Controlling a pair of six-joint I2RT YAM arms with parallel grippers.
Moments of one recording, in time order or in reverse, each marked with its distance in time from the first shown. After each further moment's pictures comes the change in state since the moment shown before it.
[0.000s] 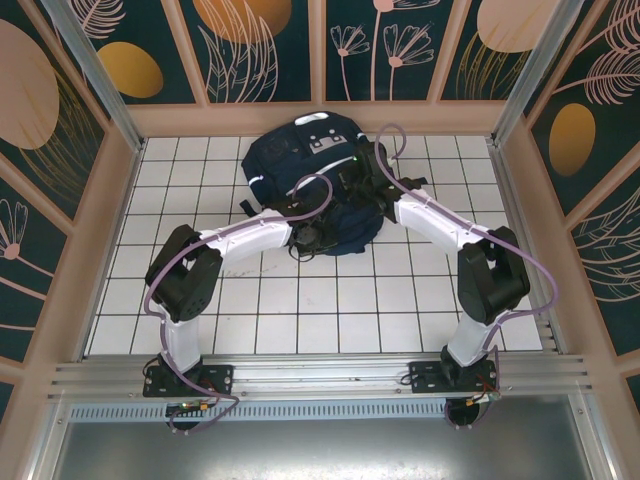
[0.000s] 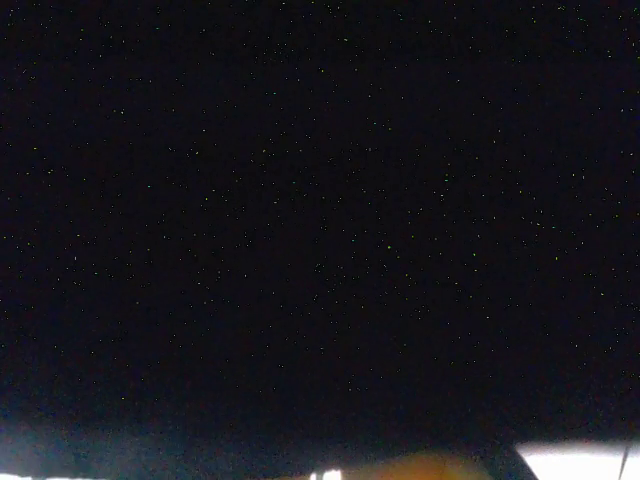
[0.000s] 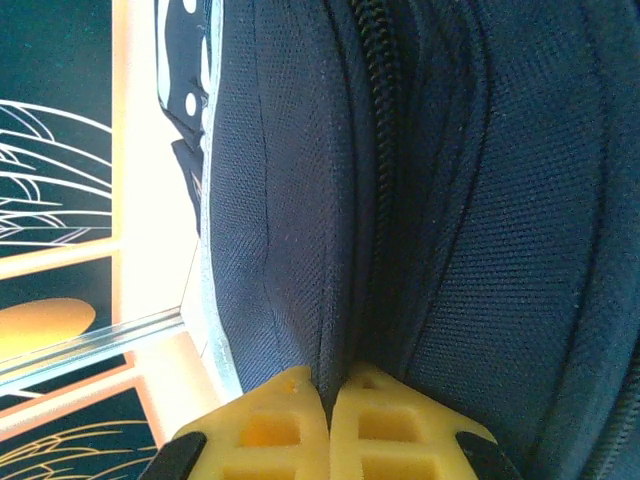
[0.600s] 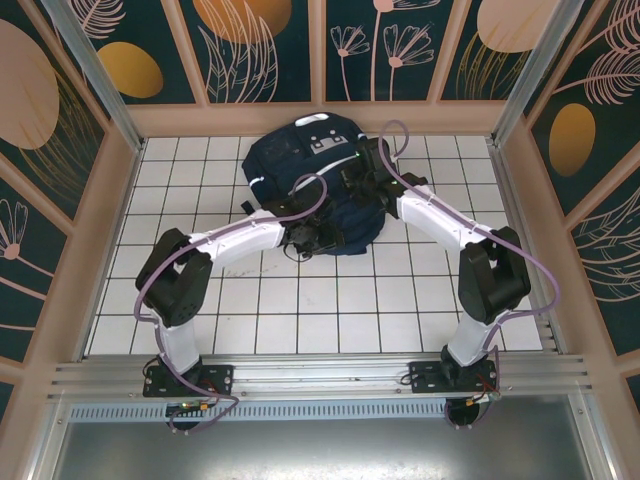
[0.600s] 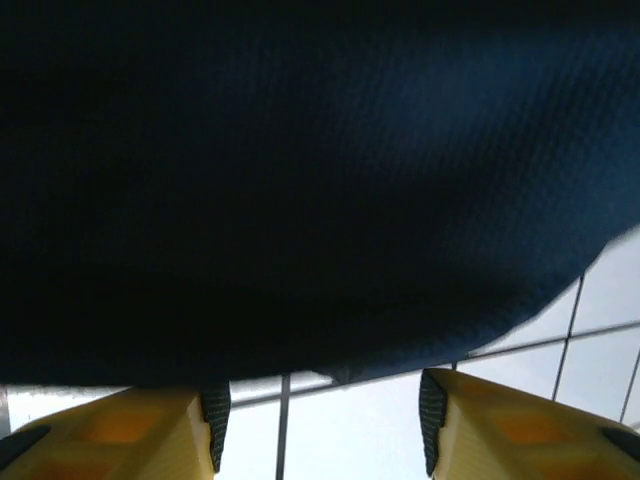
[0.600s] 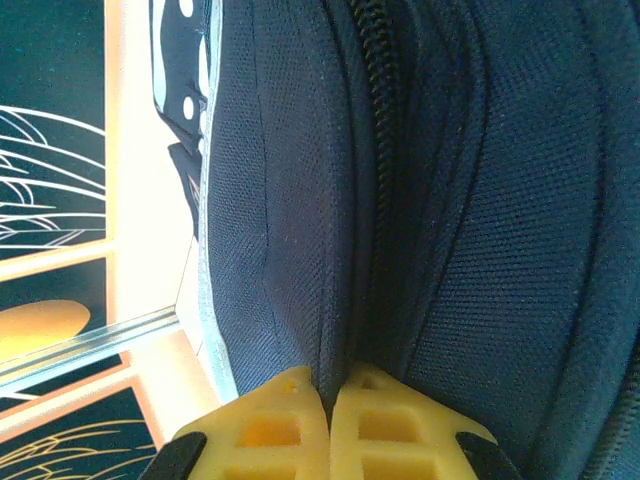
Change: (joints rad) left arm 0.009 -0.051 -0.024 0.016 0.119 0.016; right arm -0.013 0.000 0.044 -0.070 -0.021 -0.004
